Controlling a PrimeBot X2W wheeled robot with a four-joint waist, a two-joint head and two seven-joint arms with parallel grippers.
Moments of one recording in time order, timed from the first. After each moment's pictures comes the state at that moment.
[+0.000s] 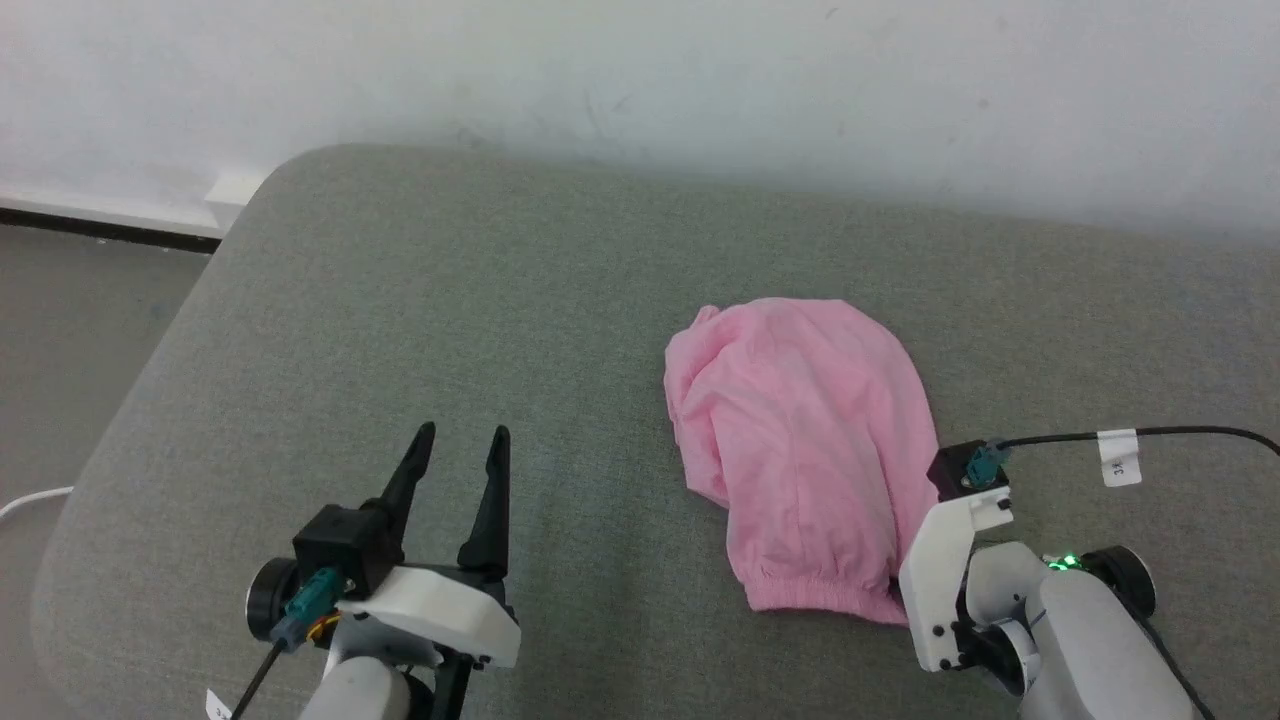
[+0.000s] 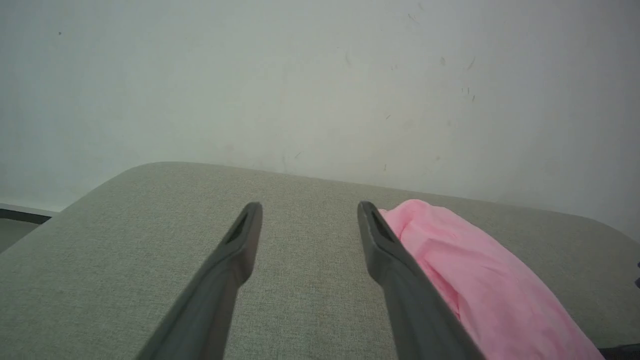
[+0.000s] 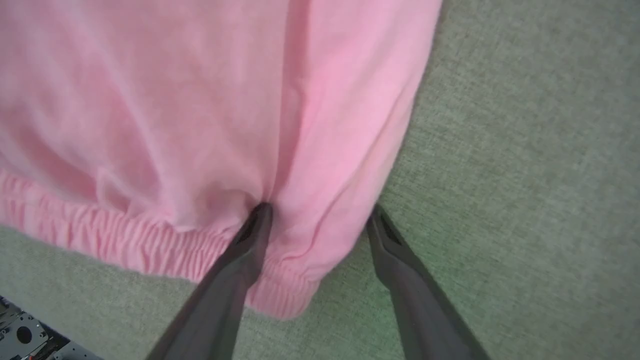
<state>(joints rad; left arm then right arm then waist) -0.14 0.21 -0.32 0.18 -0.39 0.09 -0.26 -0.31 -0.06 0.11 0.59 0.09 0.13 0.66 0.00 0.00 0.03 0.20</state>
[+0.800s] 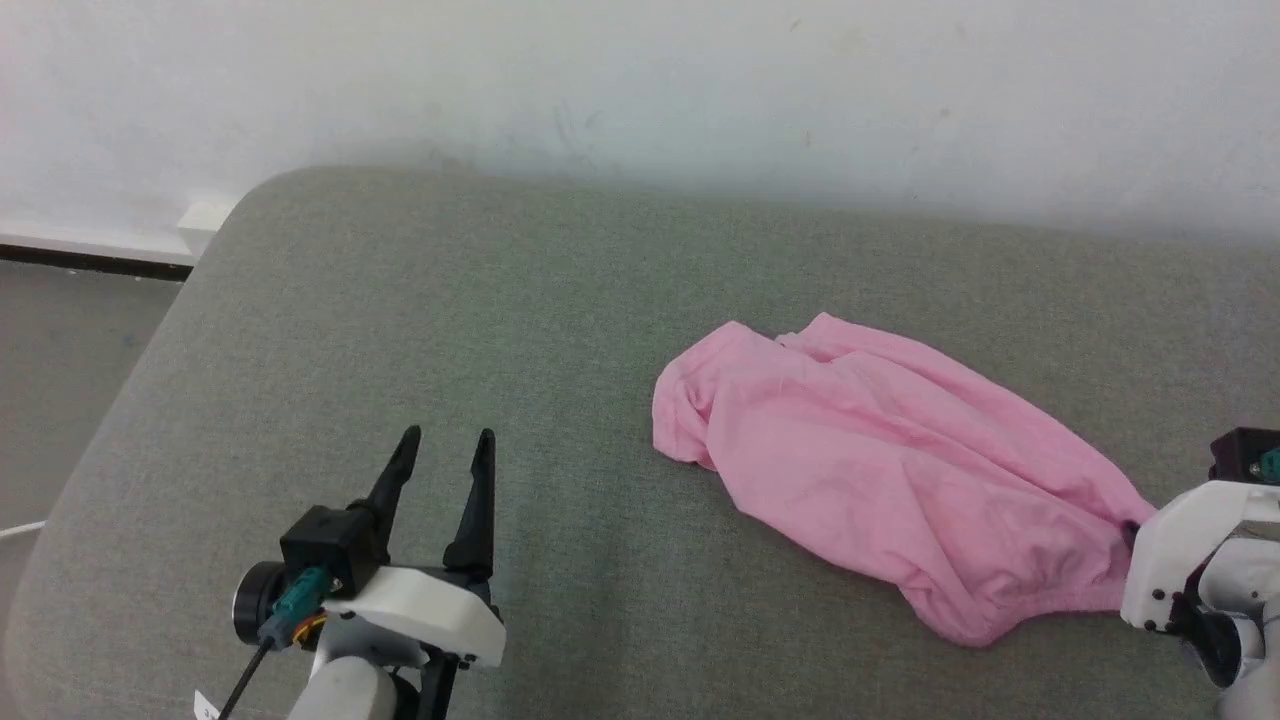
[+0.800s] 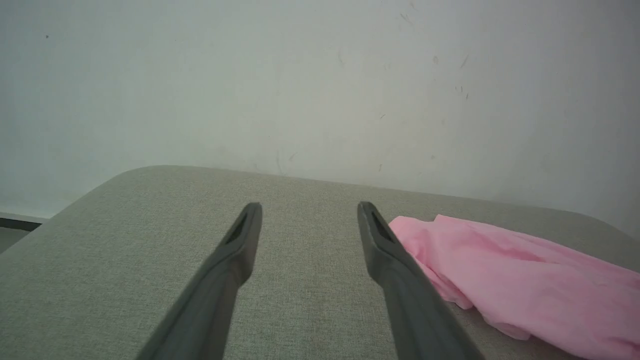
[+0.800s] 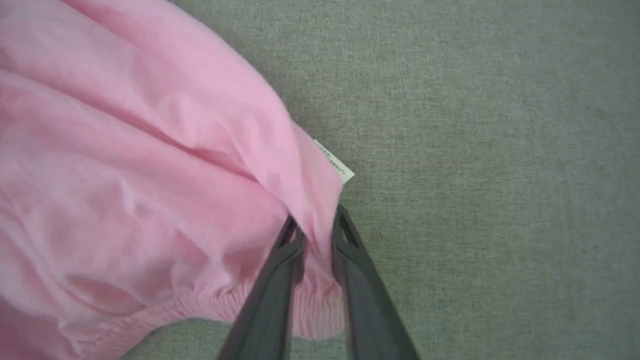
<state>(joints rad) -0.13 0.18 -0.26 0.22 -0.35 0.05 -0.26 -0.30 -0.22 -0.25 0.59 0.10 0.13 0.51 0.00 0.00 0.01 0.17</state>
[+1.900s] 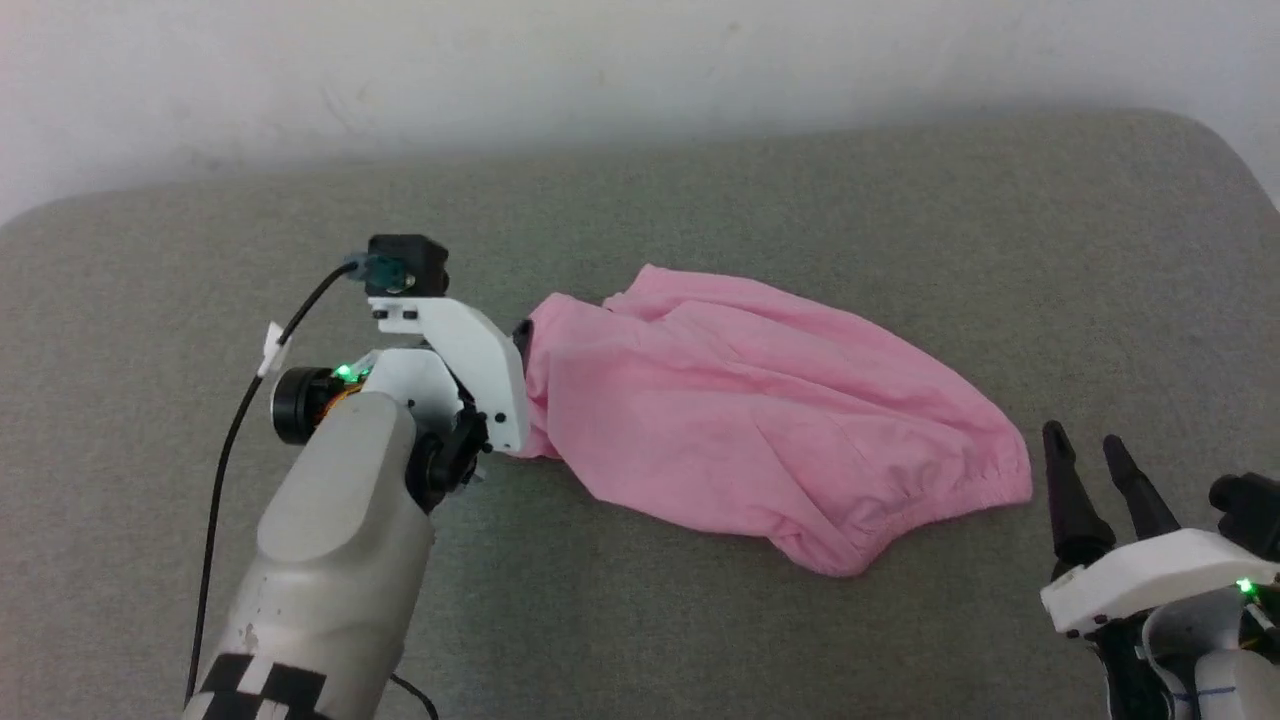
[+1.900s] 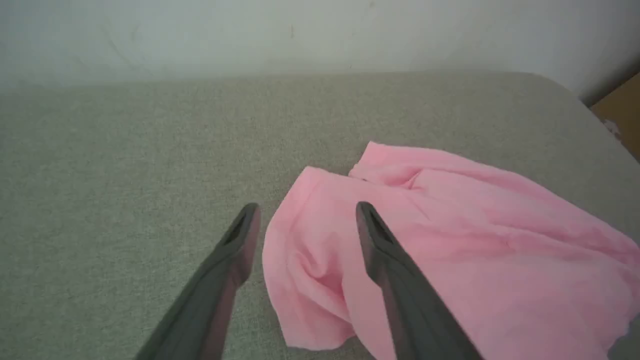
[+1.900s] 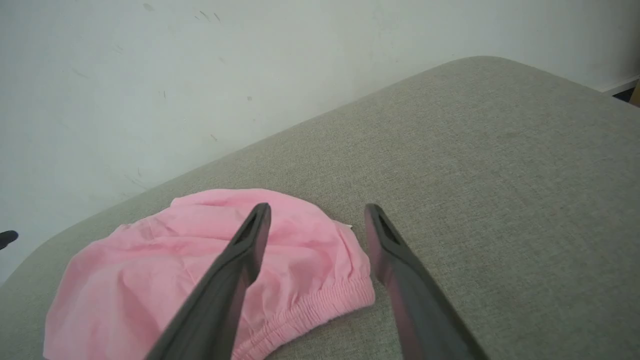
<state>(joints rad) -0.67 0.13 -0.29 0.66 -0.43 0.02 0.30 -0.07 -0.05 -0.16 0.20 0.43 0.13 -0.01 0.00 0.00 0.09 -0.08</state>
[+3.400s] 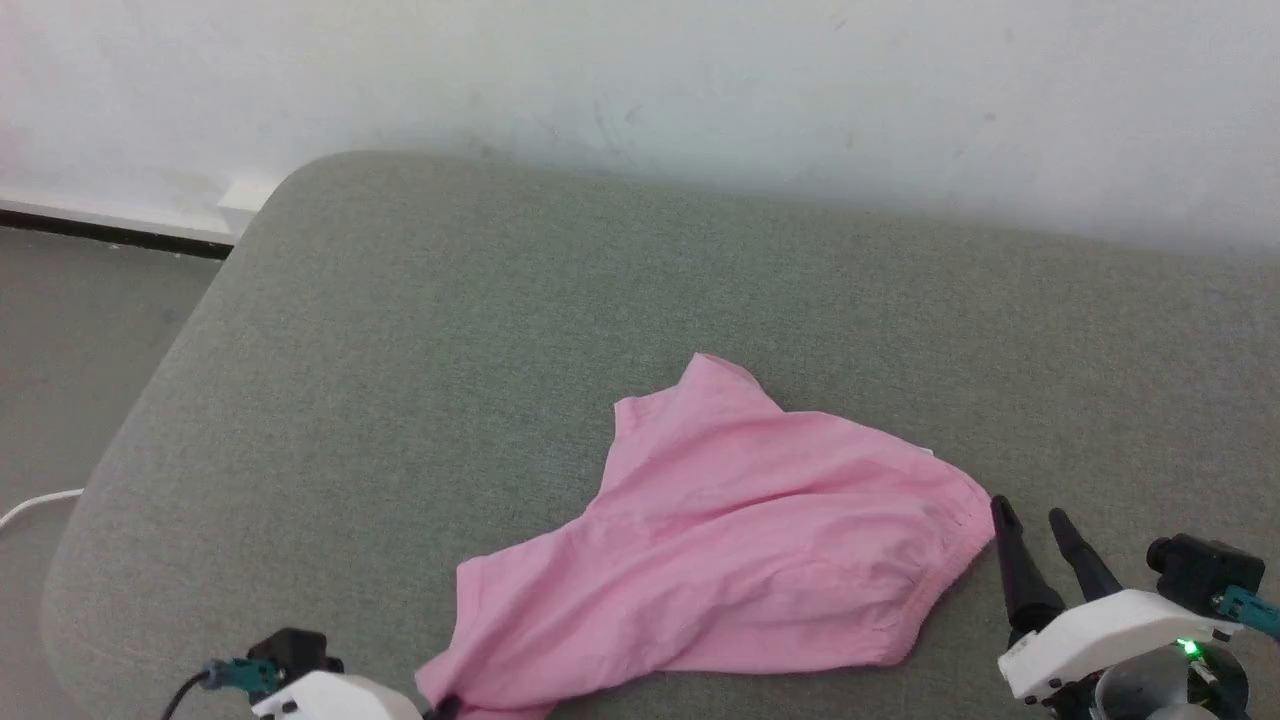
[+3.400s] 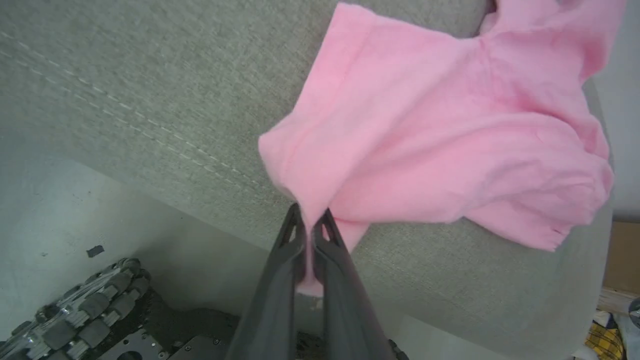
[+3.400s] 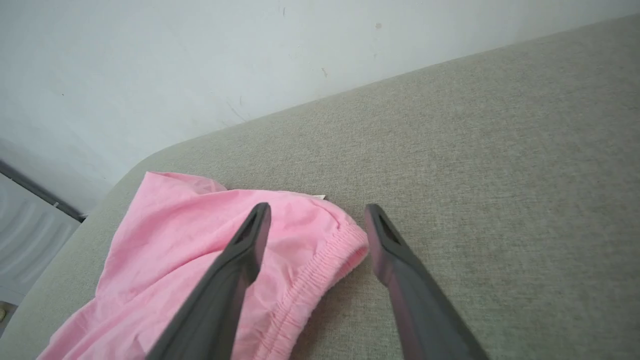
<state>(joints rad) 0.19 0.17 -0.09 -0.04 -0.72 0.24 0.62 -0.02 -0.05 -0.08 0.28 0.45 0.13 -0.05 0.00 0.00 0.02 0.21</state>
